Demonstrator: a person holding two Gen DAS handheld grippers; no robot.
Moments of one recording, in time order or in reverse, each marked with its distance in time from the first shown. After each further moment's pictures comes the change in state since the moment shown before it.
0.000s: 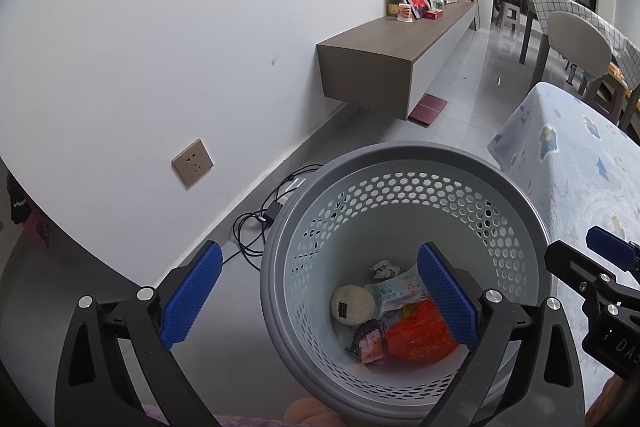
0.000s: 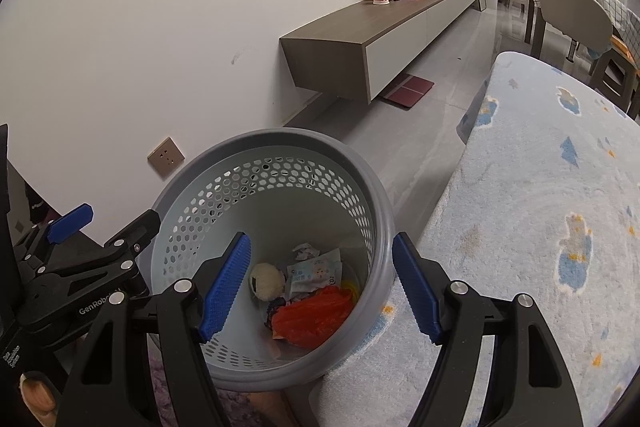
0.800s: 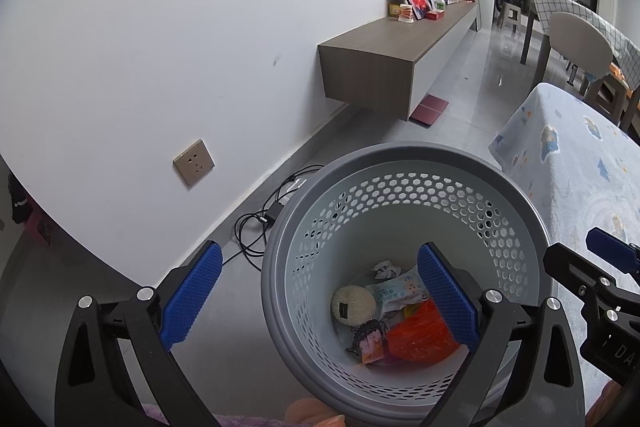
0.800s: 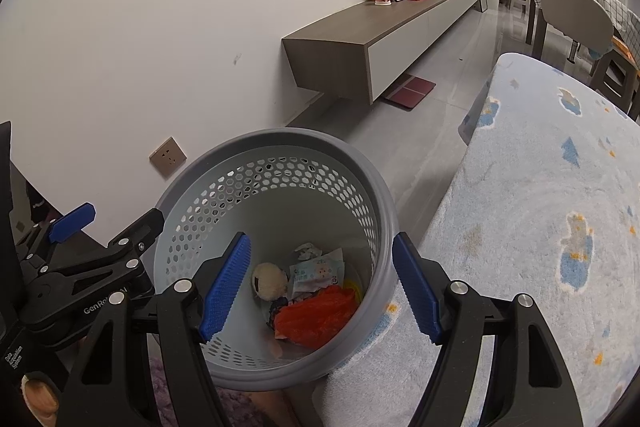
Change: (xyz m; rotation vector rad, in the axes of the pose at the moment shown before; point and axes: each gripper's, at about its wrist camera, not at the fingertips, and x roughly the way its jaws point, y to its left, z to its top) left arm 0.000 0.001 0.001 0.000 0.001 0.001; right arm -0.001 0.003 0.001 -0.002 0.001 0.005
